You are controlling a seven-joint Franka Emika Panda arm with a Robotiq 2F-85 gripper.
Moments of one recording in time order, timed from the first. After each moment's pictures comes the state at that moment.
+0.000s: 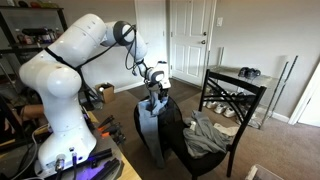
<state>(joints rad) 0.31 0.95 -0.09 -1.65 0.31 2.69 1.22</state>
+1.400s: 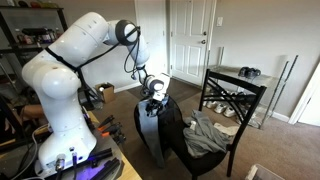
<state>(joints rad) 0.21 0.94 -0.04 -1.83 0.30 2.42 1.59</state>
